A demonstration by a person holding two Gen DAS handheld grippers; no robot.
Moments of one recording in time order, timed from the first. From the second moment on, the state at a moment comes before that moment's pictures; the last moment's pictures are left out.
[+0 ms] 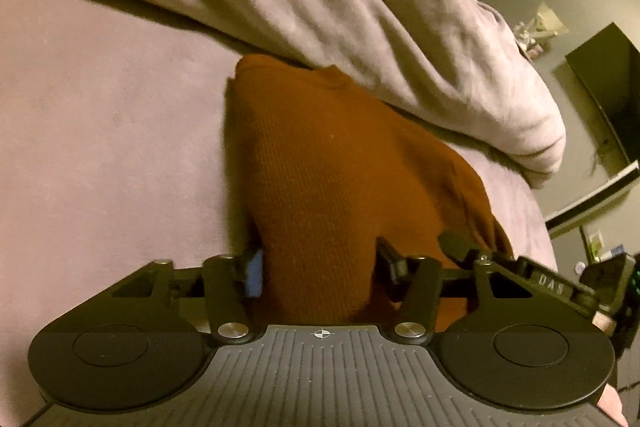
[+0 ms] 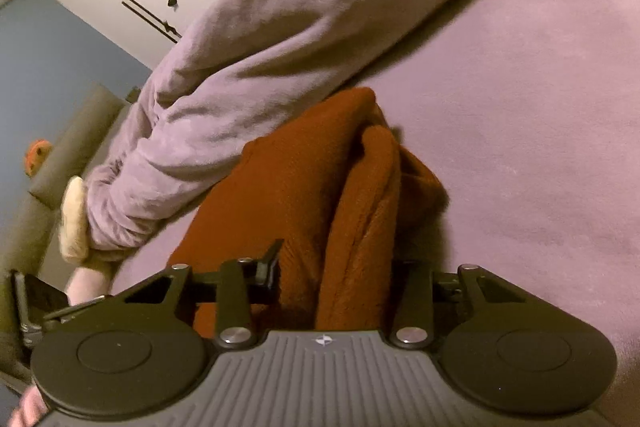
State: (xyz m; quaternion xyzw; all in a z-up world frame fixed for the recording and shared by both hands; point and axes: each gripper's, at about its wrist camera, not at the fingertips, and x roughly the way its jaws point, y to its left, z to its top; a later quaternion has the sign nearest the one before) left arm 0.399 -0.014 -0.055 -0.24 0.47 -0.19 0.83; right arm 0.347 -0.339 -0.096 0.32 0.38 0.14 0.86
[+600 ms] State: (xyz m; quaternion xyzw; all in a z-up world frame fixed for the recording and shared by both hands) left arm 0.294 0.078 -0.006 -0.16 0.45 -0.09 0.88; right arm 0.298 -0.232 -0.043 0.20 0.37 0.16 0.89
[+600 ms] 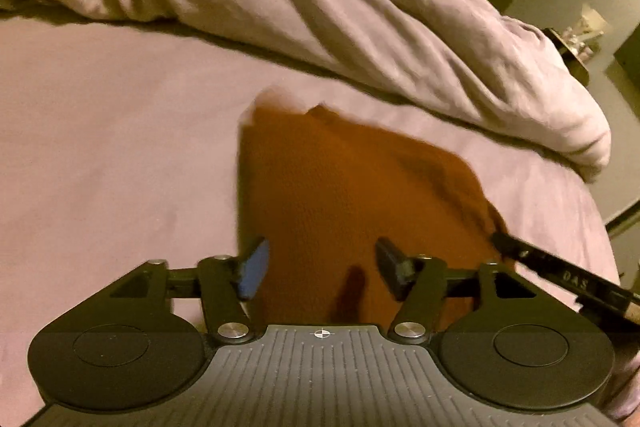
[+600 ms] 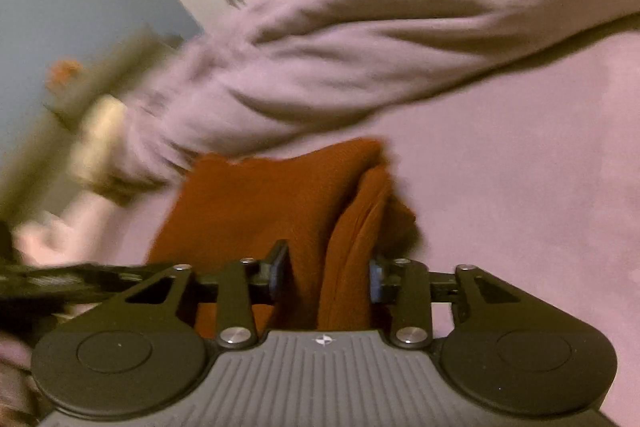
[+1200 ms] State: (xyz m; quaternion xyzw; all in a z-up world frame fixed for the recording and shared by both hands) left arm 0.238 0.046 -0.016 -0.08 0.42 -0.04 0.90; right arm 0.217 -0.157 -0.019 -0.03 0.30 0.15 0.94
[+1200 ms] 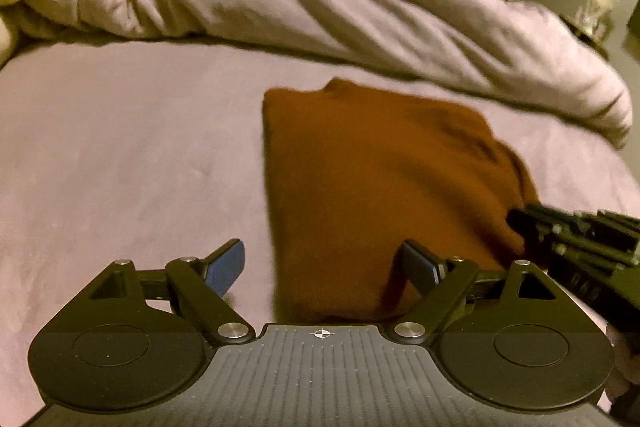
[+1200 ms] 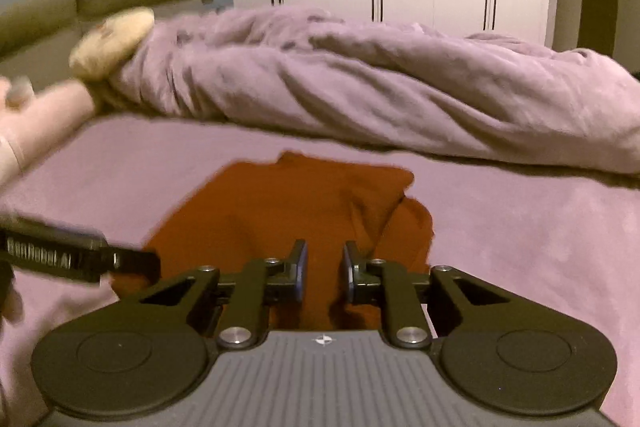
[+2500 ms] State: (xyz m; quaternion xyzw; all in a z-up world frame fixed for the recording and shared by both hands) left arm 0.252 0.032 -0.019 0.02 0.42 0.03 0.91; right arm 0.232 -0.150 -0.030 -0.10 0.31 0.11 0.94
